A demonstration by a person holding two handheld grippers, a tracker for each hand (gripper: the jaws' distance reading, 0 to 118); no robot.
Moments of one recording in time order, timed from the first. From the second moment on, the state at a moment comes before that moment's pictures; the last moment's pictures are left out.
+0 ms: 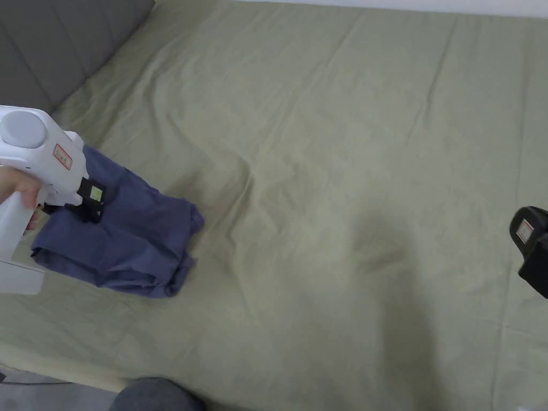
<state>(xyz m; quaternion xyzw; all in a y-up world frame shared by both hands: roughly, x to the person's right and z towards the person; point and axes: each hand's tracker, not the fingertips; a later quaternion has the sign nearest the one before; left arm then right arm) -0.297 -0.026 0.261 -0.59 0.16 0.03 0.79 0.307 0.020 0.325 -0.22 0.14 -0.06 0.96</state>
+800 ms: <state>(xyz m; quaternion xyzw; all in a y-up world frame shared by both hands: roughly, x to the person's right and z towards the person) -0.057 0.155 0.328 -0.05 0.10 0.01 0.99 0.408 0.138 0.342 -0.06 0.08 0.02 0.99</state>
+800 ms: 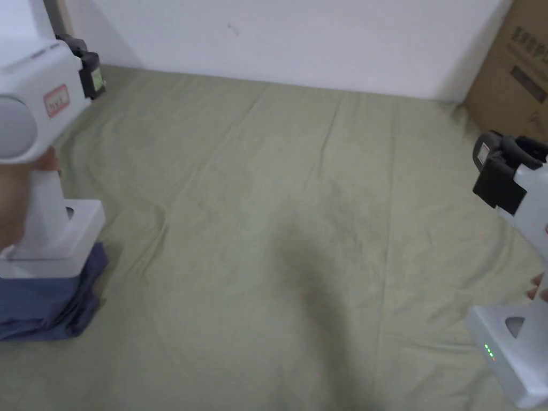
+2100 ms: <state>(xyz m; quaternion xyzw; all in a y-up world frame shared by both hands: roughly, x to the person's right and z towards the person) 0.085 0.021 0.383 -0.11 0.02 0.01 0.99 0.388 0.047 0.391 -0.13 0.04 0.01 0.99</state>
